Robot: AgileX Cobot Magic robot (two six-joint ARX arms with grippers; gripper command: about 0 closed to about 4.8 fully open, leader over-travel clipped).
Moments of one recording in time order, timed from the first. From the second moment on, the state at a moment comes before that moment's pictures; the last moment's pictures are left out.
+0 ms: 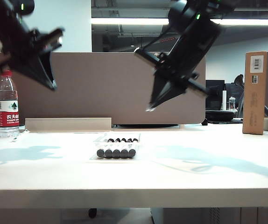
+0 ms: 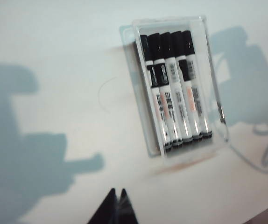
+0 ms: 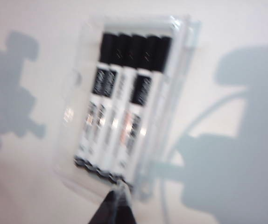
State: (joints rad) left arm -0.16 1.63 1.42 -0.82 0.39 -0.06; right arm 0.47 1.83 1.46 -0.54 -0.31 0.45
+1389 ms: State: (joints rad) left arm -0.72 0.01 0.89 -0.86 0.04 -0.17; right arm 1.22 0.92 1.01 -0.56 0.47 0.43
